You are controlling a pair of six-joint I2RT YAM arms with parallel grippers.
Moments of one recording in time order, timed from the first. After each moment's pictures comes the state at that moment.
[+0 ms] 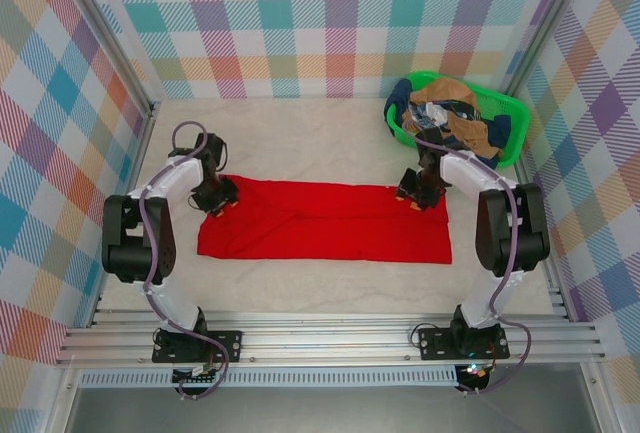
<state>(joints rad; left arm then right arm) -0.08 1.75 1.21 -0.87 0.06 -0.69 0.19 1.79 1.23 -0.80 -0.21 0.65</state>
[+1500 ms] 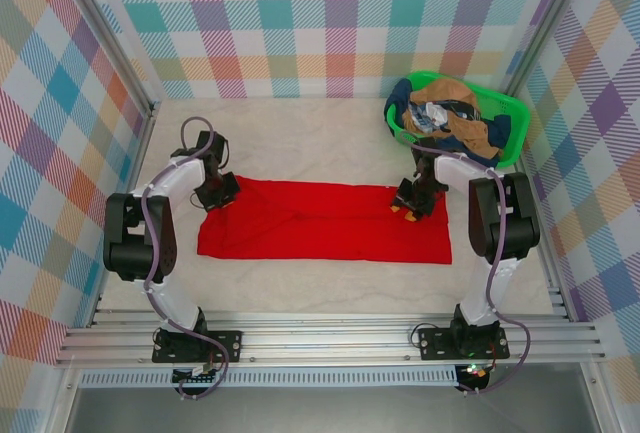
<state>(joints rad) -0.08 1.76 1.23 -0.79 0.03 -0.57 0.19 1.90 1.23 -0.81 -0.28 0.66</state>
